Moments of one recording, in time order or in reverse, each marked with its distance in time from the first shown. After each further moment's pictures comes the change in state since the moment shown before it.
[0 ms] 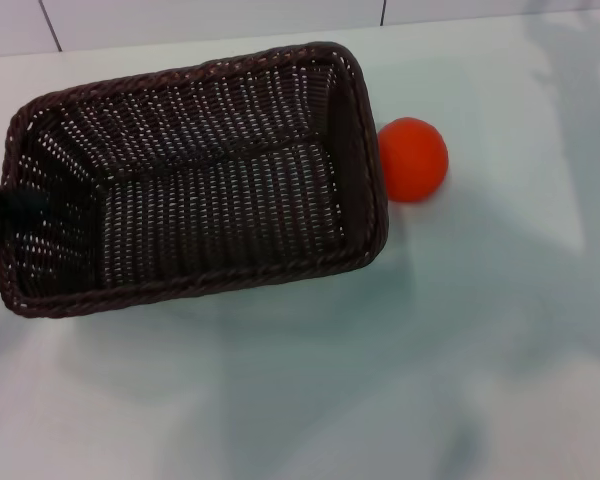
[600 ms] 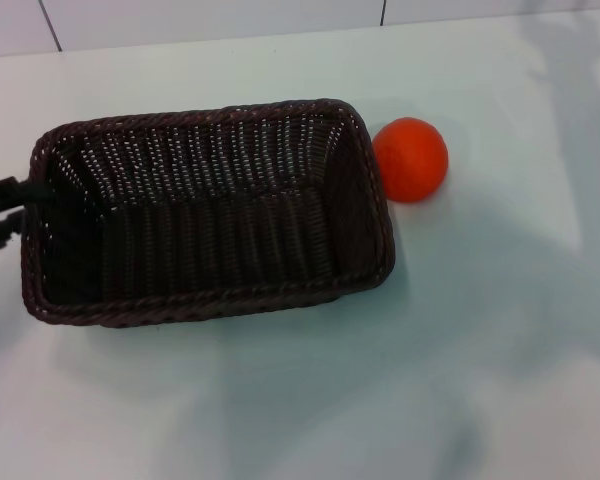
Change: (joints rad) left arm -0.008 0.015 -0.013 -0.019 0.002 0.000 0.019; right arm 0.005 -0.002 -0.019 -0.006 -0.009 0.014 0.003
